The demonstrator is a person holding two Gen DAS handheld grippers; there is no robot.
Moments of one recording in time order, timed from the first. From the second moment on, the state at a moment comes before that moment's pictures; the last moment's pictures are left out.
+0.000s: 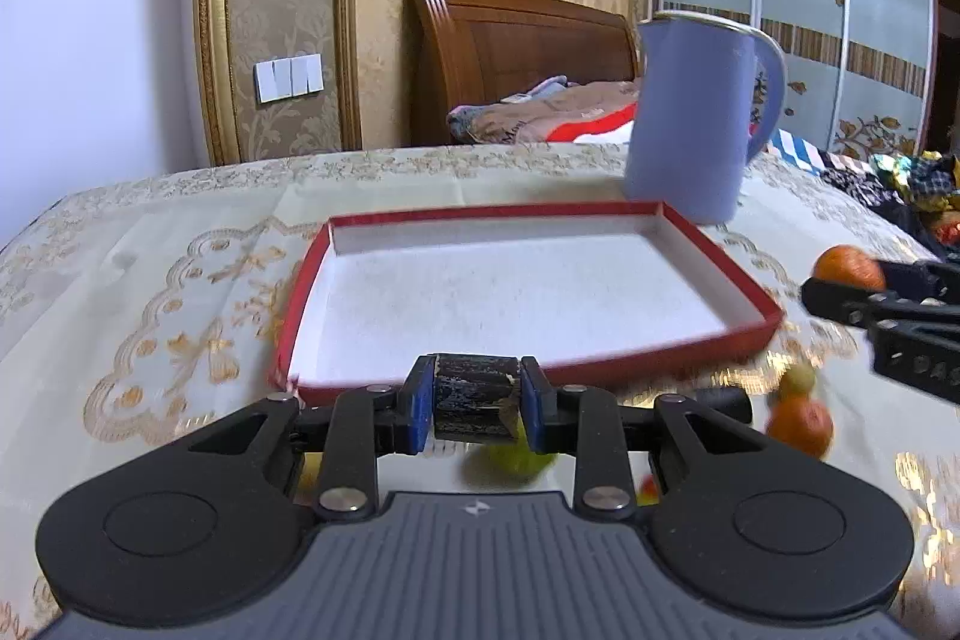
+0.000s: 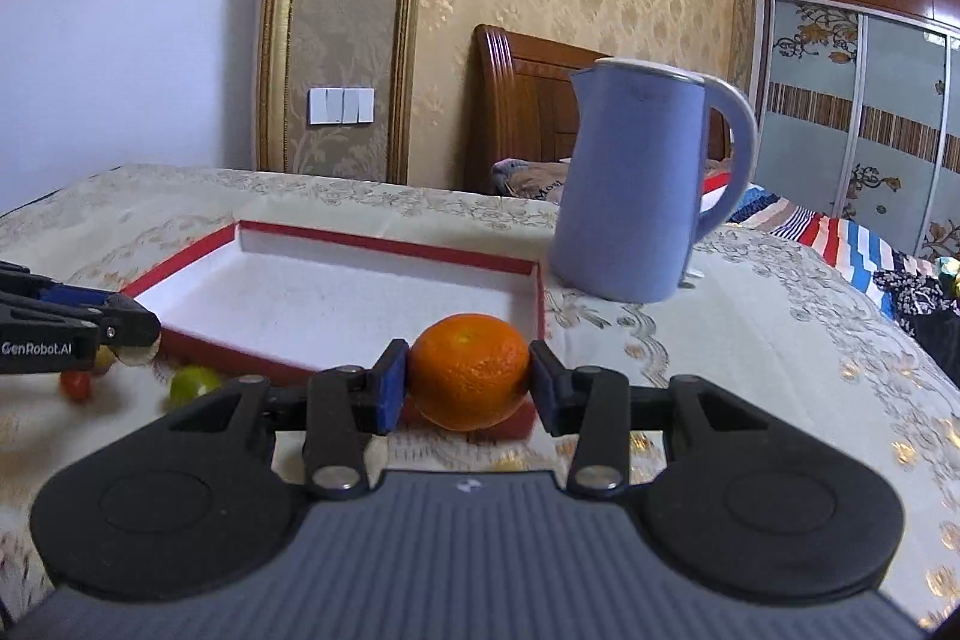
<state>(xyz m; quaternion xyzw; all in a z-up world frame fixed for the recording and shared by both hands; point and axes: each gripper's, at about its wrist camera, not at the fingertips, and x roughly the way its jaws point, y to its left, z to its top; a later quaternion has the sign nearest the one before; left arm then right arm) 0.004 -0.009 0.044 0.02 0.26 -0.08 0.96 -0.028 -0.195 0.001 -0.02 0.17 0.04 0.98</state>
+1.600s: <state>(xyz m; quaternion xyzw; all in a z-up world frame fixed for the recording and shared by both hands) 0.120 -0.011 0.007 0.01 0.28 -0.02 0.96 0.115 -0.170 -0.023 0.00 0.26 0.04 0.96</state>
